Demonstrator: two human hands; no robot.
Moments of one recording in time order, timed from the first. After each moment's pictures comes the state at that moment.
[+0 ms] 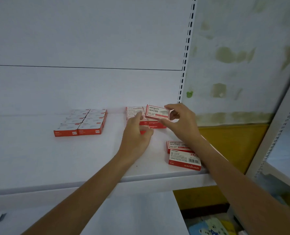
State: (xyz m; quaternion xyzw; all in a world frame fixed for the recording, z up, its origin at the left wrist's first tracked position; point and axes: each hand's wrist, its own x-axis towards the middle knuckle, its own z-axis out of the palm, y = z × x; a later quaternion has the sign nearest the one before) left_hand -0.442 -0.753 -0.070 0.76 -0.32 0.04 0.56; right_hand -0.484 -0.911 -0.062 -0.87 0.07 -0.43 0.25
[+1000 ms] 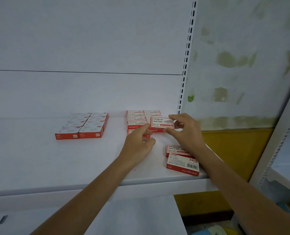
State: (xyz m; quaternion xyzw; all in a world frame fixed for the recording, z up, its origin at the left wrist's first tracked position) left_hand -0.445 -0.756 -0.073 0.80 -0.35 -0.01 0.49; right_hand -0.492 -0.922 -0.074 -0.87 0.10 -0.41 0.24
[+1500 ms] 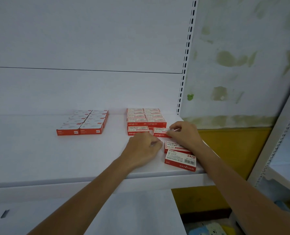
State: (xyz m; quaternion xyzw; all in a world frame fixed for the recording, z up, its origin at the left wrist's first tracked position) left_hand -0.451 -0.757 -0.080 0.84 -0.45 0.03 0.31; right_hand -0.491 -0.928 -0.078 -0.90 0.21 -0.26 0.26
